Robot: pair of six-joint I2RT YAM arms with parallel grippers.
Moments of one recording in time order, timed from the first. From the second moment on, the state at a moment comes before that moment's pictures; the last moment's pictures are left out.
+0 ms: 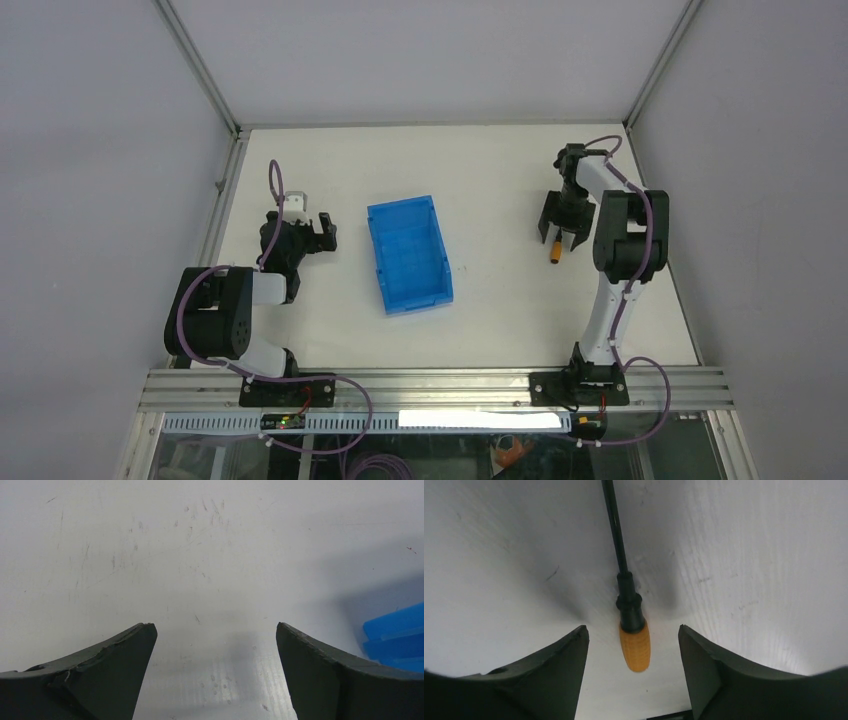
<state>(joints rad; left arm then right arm) -0.01 1.51 0.36 0.82 0.05 -0.06 0.01 2.02 1.53 -1.09 0.10 0.35</state>
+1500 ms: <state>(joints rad) -0.01 1.51 0.36 0.82 0.05 -0.06 0.70 1.96 2.13 -1.48 0.11 0.50</state>
